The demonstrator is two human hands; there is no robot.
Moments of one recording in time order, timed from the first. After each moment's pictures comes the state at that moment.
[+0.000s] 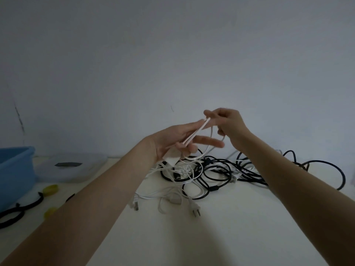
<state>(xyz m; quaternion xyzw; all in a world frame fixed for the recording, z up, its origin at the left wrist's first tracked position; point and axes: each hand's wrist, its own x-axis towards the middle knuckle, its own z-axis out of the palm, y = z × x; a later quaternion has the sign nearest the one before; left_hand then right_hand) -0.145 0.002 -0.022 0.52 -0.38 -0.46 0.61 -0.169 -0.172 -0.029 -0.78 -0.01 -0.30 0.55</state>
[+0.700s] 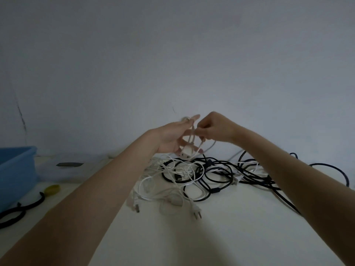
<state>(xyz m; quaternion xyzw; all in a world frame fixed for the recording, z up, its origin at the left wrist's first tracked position) -0.110 -0.005 -0.025 0.70 -0.32 -0.30 0.57 -0.172 -0.147 -0.010 -0.94 -0.10 -0.16 0.28</state>
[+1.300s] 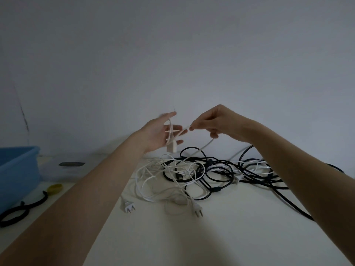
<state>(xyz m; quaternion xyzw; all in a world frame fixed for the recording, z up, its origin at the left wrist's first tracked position) -0.090 0.020 -0.027 0.58 -0.18 -0.24 0.76 -0.187 -0.152 0.001 -0.87 -0.15 -0.09 0.46</state>
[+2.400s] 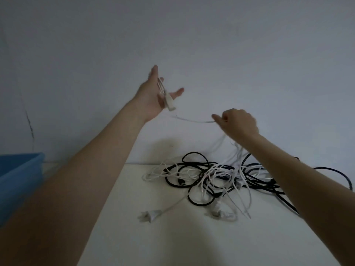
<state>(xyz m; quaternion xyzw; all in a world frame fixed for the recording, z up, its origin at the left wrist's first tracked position) -0.109 0.023 0.061 0.44 -0.23 -0.10 0.86 -0.165 -0.176 -0.008 -0.92 0.14 -0.36 0.07</state>
